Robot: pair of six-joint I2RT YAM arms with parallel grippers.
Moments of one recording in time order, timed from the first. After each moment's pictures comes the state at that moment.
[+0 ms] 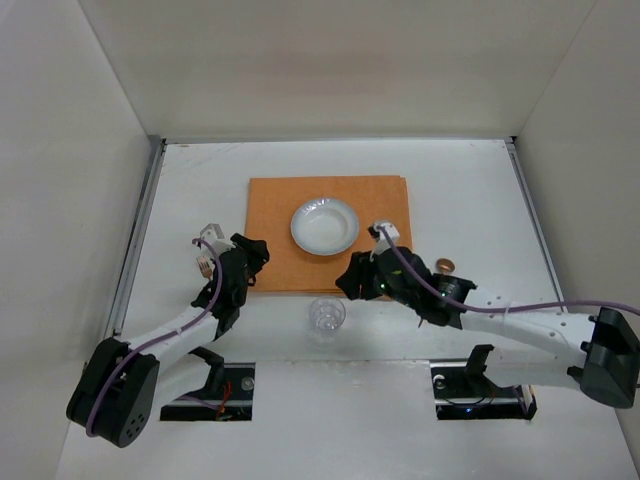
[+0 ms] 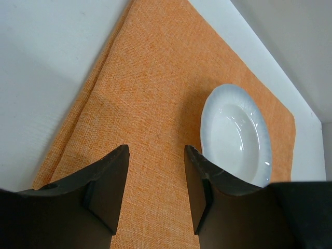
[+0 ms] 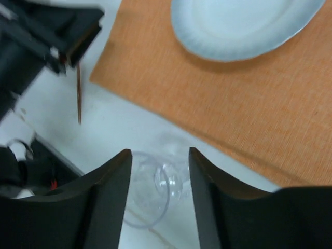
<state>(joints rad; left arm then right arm) -0.44 1.04 0.24 0.45 -0.43 -0.89 0.98 1.12 0.72 -0.09 0.20 0.67</state>
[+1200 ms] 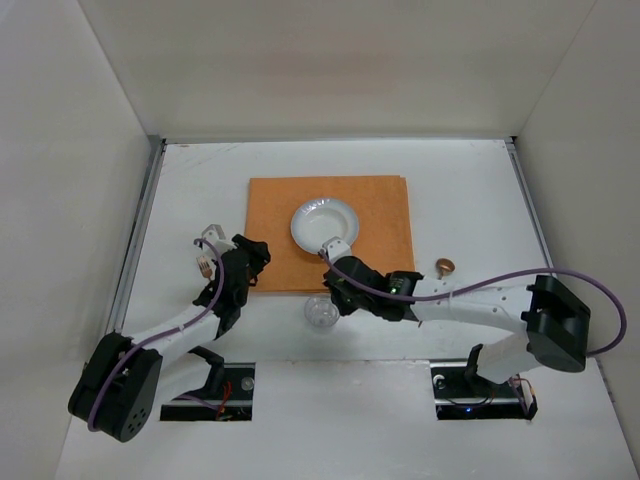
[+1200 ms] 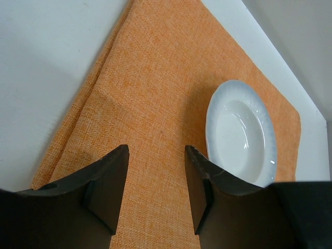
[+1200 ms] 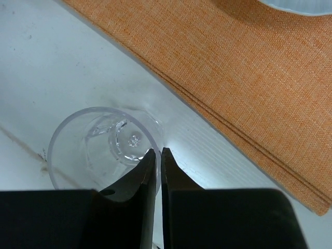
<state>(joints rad) -0.45 1.07 0.24 0.45 -0.43 -0.91 1.14 1.45 0.93 -0.31 0.27 0.44</state>
